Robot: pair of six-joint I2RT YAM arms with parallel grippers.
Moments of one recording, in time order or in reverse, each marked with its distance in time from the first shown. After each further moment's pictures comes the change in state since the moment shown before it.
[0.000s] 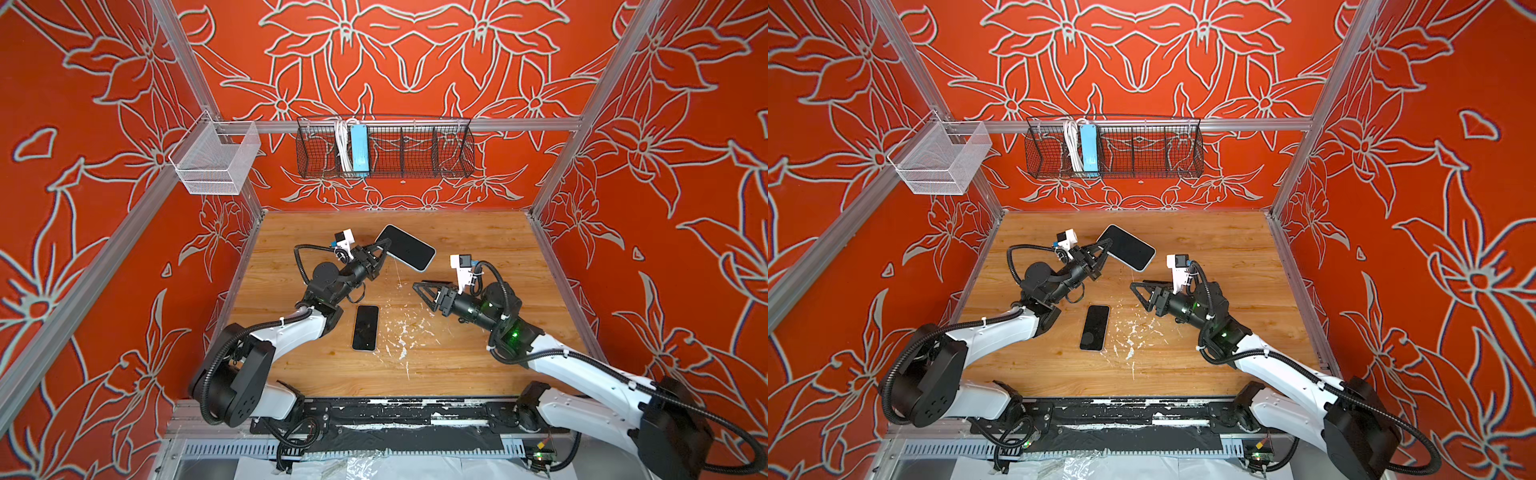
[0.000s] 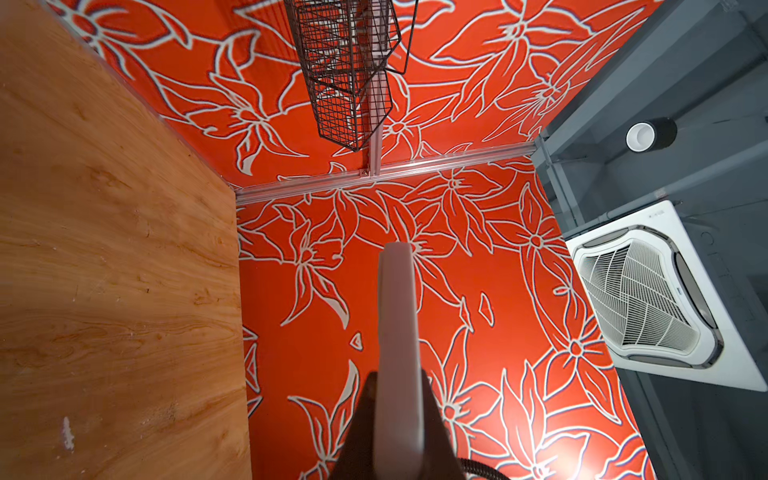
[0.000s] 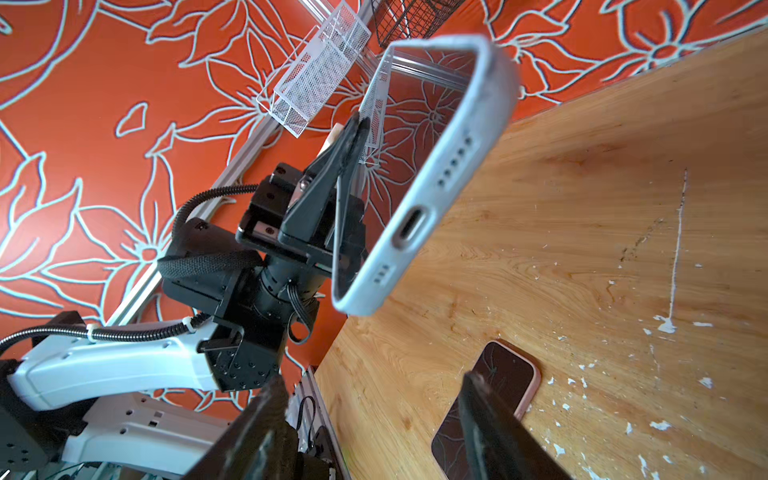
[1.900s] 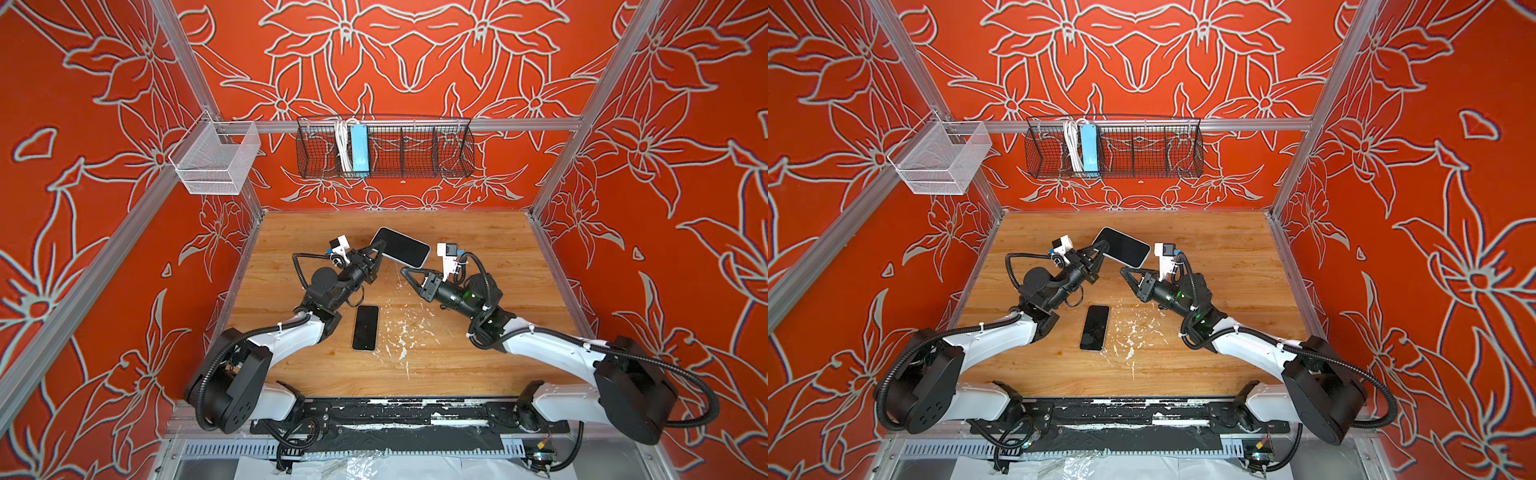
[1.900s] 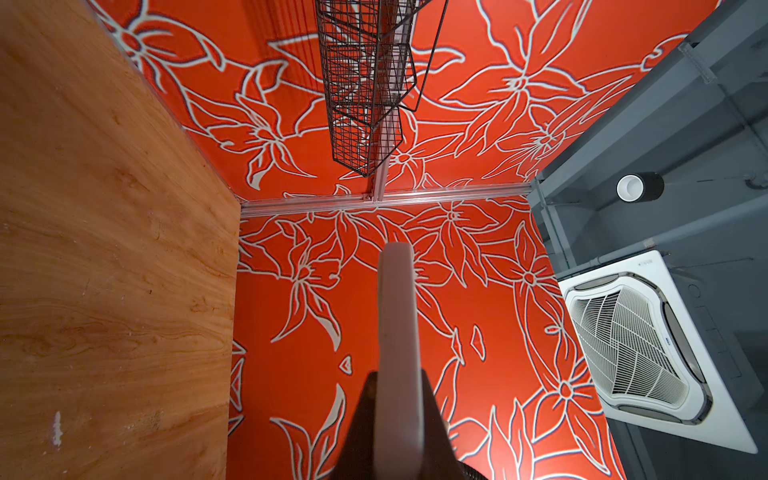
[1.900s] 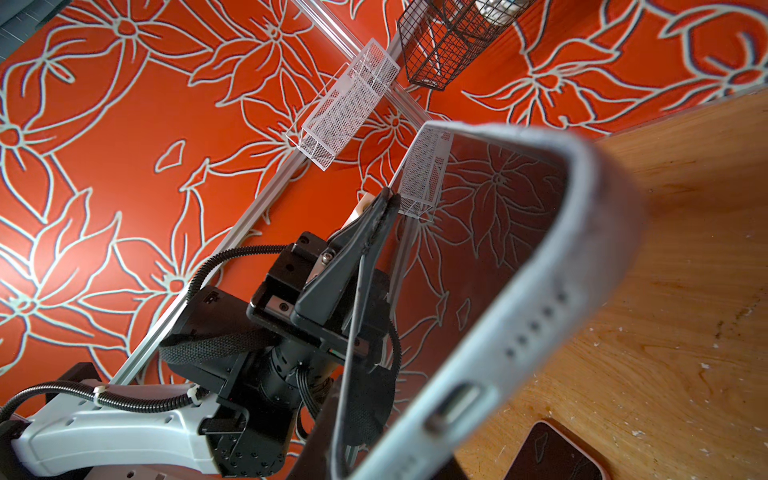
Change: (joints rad) left arm -0.013 -0.033 -0.052 -0.004 -0.110 -0.086; right arm 0.037 0.244 0.077 0.290 0.038 0.049
